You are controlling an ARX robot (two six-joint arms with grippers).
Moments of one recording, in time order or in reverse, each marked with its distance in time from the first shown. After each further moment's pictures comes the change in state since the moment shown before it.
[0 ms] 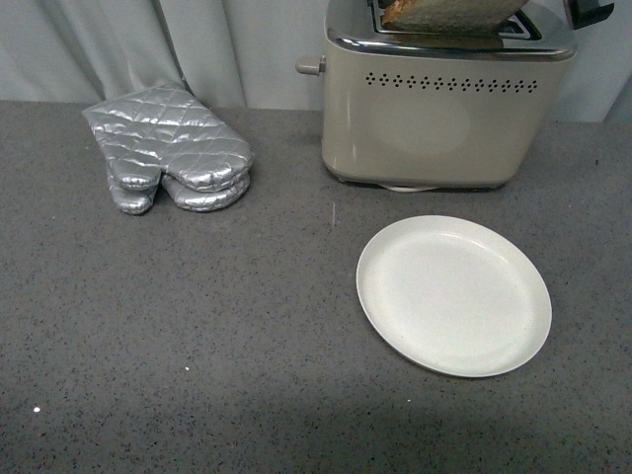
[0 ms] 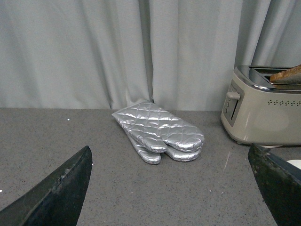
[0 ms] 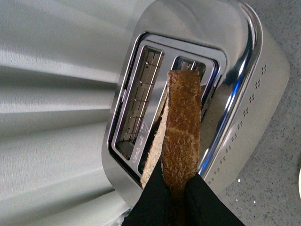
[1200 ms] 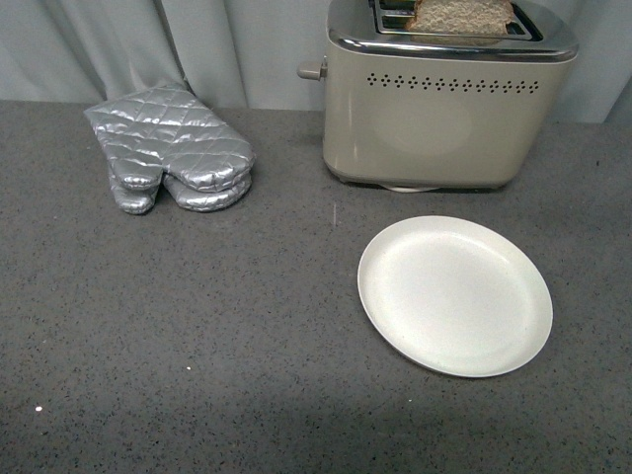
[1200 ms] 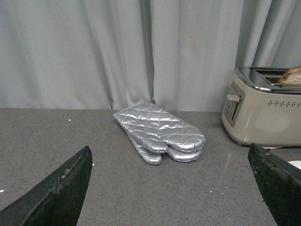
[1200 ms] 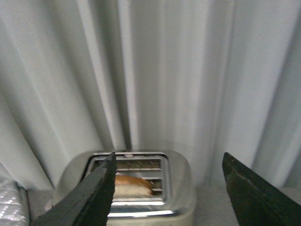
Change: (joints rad) left arm 0.000 0.000 0.000 0.000 0.000 0.000; right arm -0.113 -0.591 -0.826 1.008 -0.180 -1.491
